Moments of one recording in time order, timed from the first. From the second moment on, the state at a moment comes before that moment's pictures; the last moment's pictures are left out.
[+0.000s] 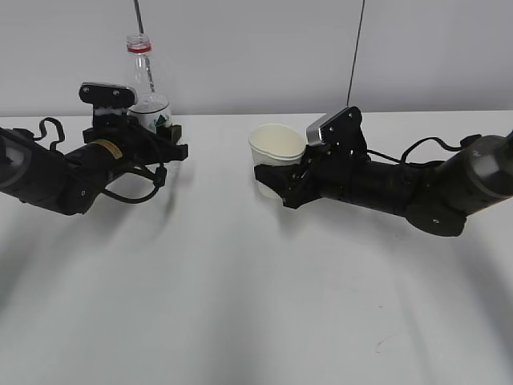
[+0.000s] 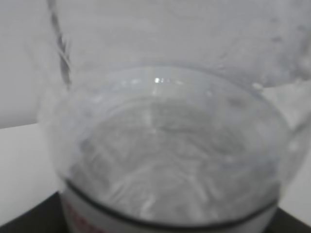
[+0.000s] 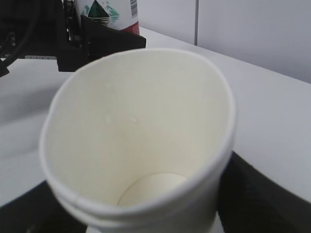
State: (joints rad) left arm -0.25 2.26 -1.21 0.14 -0.75 -0.10; right arm 0.19 2.23 -1.13 -0.78 -0.91 0.42
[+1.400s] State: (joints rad) left arm -0.06 2.27 -1.36 0.90 -1.00 -0.16; right arm 0.32 2.24 -1.21 -0.87 -0.93 0.46
